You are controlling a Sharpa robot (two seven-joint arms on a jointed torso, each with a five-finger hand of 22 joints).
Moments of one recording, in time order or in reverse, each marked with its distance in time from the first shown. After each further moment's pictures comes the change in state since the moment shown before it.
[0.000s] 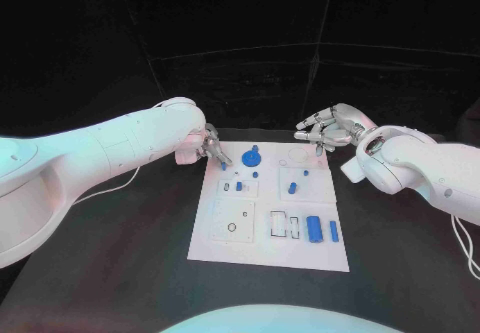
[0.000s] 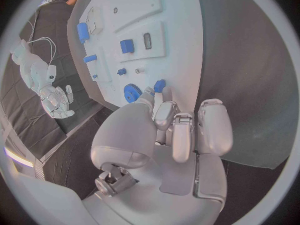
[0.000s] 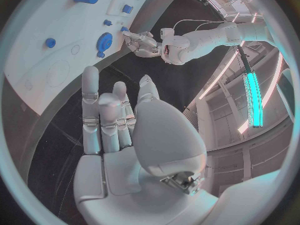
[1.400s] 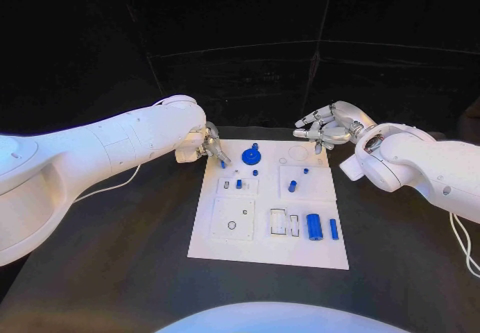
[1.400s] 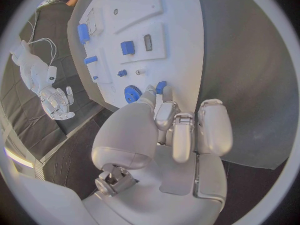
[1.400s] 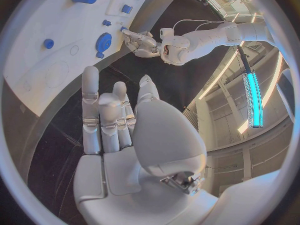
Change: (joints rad) left arm -0.001 0.004 0.000 -0.002 -0.001 0.012 0.001; left_hand 0.074 0.020 0.051 -0.076 0.000 0.017 -0.007 -0.009 -0.024 0.006 -0.006 0.004 0.001 0.003 -0.004 0.000 0.000 0.000 0.000 0.000 0.004 0.011; right arm 0.000 0.006 0.000 -0.003 0.000 0.000 0.000; right_hand 0.000 0.000 0.000 0.000 0.004 0.000 0.000 0.000 0.000 0.000 0.000 0.004 -0.001 0.000 0.000 0.000 0.000 0.000 0.000 0.000 0.000 0.000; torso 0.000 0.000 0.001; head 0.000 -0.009
